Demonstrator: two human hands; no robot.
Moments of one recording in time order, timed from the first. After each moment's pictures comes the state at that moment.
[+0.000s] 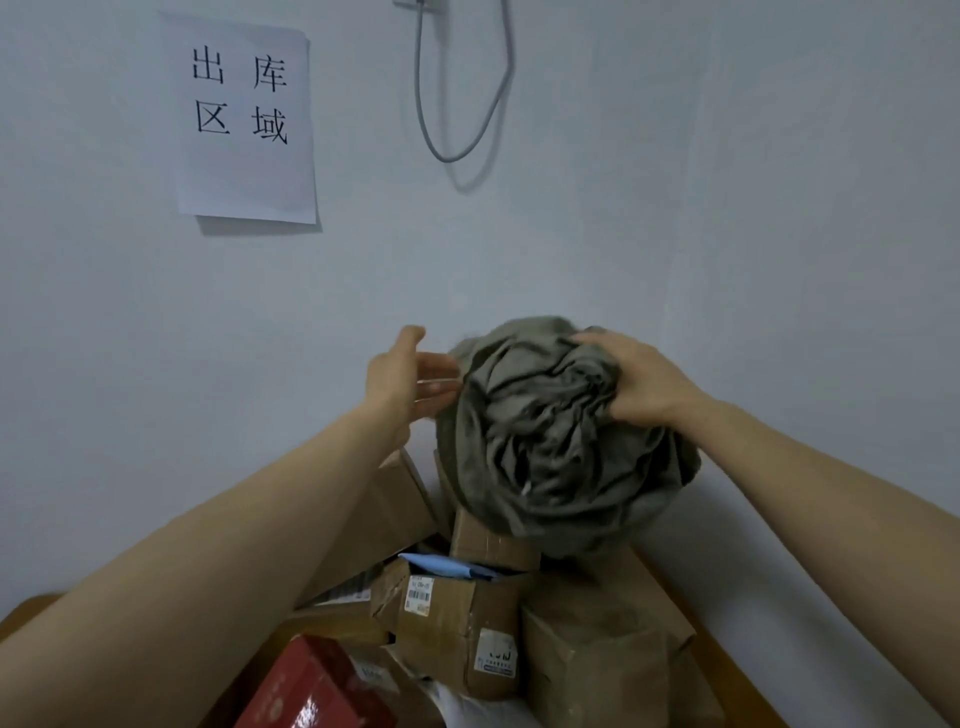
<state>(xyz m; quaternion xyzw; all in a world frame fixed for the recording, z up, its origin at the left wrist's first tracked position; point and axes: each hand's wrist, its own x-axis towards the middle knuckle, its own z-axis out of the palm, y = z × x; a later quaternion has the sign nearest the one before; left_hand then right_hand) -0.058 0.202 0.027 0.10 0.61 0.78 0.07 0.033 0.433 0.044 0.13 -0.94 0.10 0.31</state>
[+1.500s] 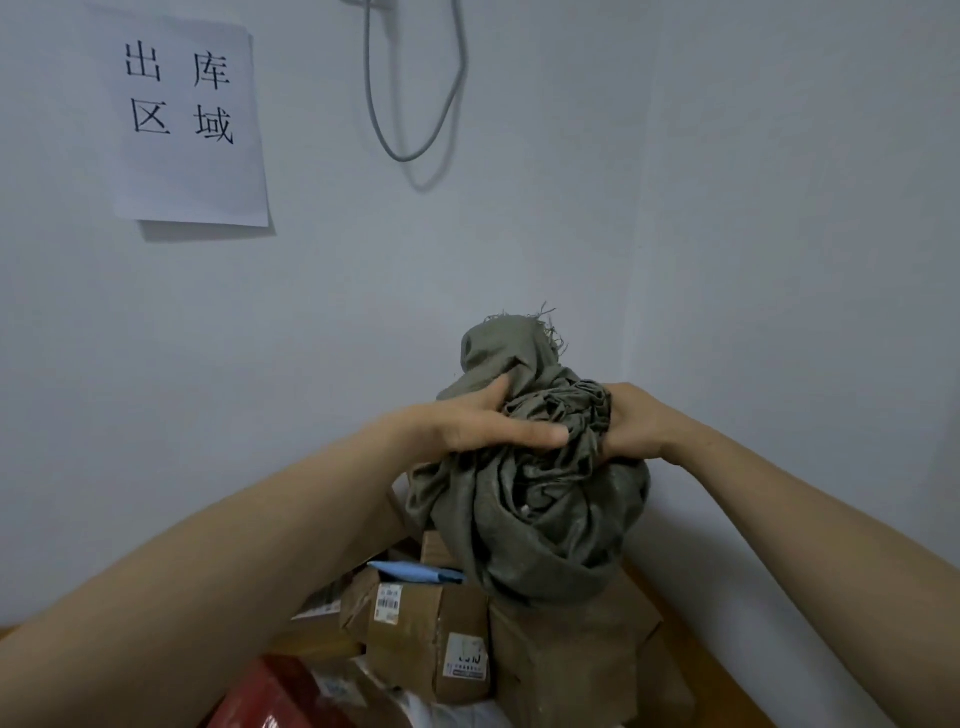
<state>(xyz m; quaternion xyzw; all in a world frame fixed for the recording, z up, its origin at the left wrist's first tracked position) -0.021 0.262 0.027 0.41 0.80 0.38 0.22 0.065 0.452 0.021 -0.01 -0.95 0.29 0.13</state>
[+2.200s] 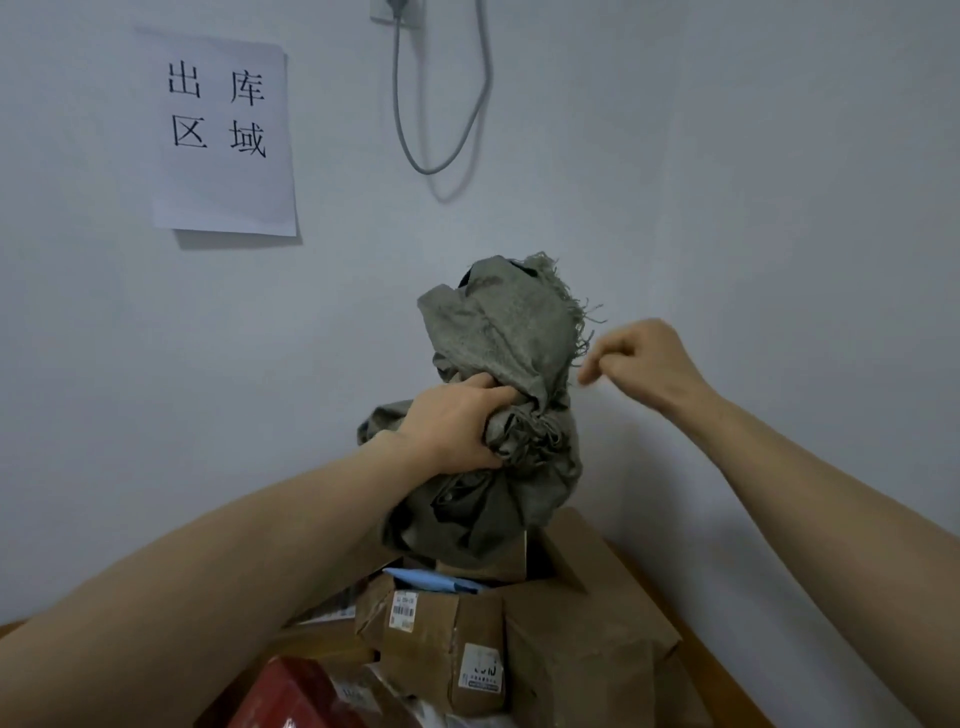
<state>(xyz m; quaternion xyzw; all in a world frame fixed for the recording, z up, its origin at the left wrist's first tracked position) -0.040 0.237 0.018 0.48 0.84 0.09 -0.23 0.060 0.425 0.067 0.01 -0.90 0.28 0.33</state>
